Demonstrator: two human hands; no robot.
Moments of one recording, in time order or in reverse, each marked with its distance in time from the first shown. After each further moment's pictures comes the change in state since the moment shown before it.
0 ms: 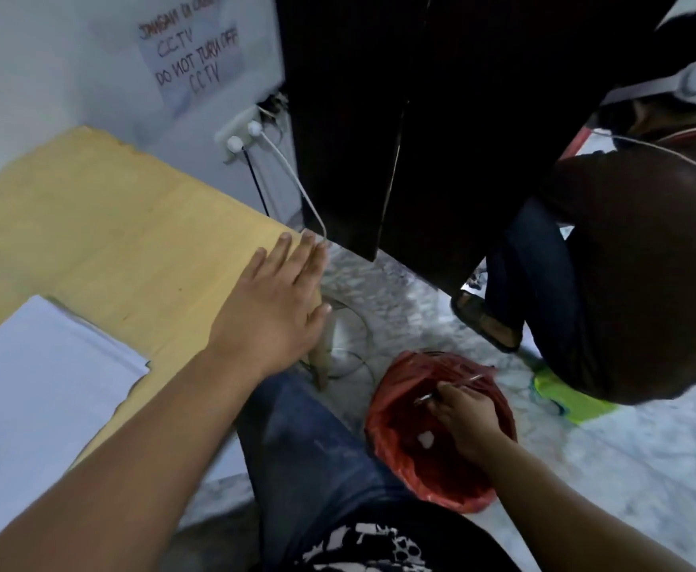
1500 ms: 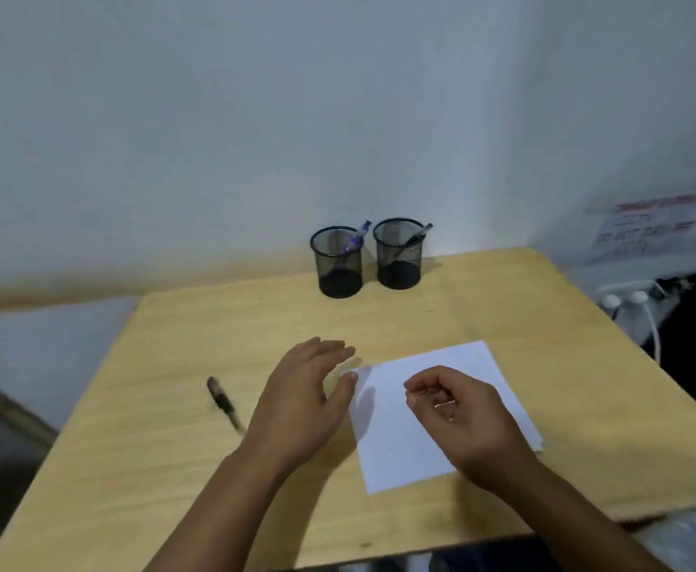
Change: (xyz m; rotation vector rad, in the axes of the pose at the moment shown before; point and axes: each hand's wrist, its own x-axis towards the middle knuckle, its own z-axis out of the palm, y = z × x) left_hand -0.316 -0.144 -0.055 -0.383 0.564 -0.932; right_hand -0.292 0.013 0.289 -0.886 -1.249 -1.049
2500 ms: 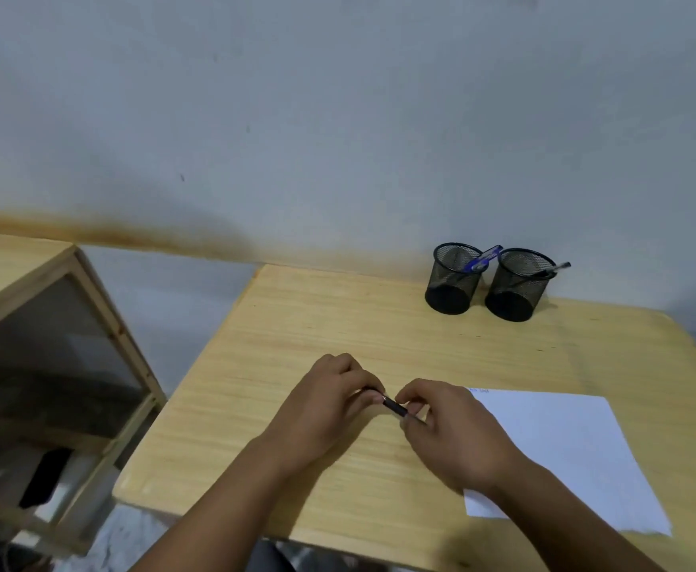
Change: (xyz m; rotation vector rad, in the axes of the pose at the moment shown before) left_hand -0.036 -0.100 -0.036 0.006 0.031 0.044; right_hand 0.031 -0.049 0.104 -0.568 -0.368 -0.162
